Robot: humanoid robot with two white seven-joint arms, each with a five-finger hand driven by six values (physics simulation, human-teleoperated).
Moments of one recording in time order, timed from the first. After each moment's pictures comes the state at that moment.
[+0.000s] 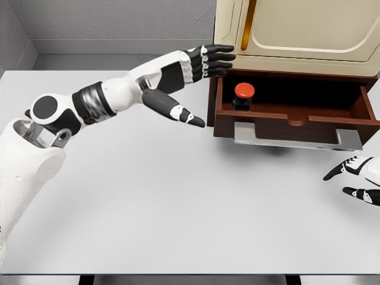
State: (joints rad) left arm -0.64 0.40 -0.52 -1.67 0.70 0.16 -0.61; right arm 0.47 -1.09 -0.17 -1.77 0.01 -0.61 0.28
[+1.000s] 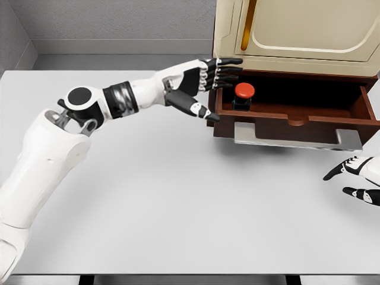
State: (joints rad) left arm -0.73 0.30 -0.60 -1.44 0.66 0.27 -0.61; right arm 0.47 -1.09 -0.17 -1.77 0.01 -0.61 0.28
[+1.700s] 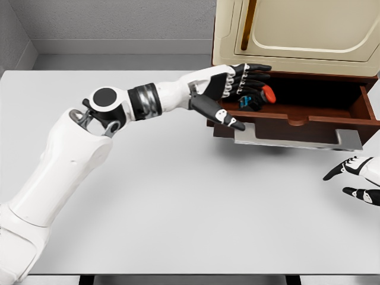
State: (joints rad) left arm -0.74 0.20 -0.62 -1.45 0.58 0.28 -0.61; right arm 0.47 -1.09 -0.17 -1.77 0.01 -0.61 0.28
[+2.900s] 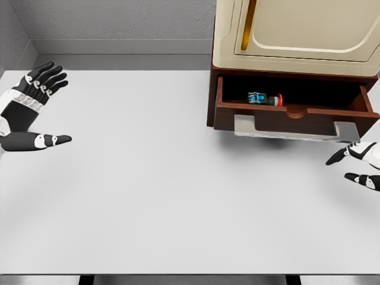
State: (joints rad) left arm 0.01 0.54 0.13 -1.73 0.64 -0.27 -0.61; right arm 0.39 -1.10 -0.16 -1.76 -0.03 -0.62 0.31
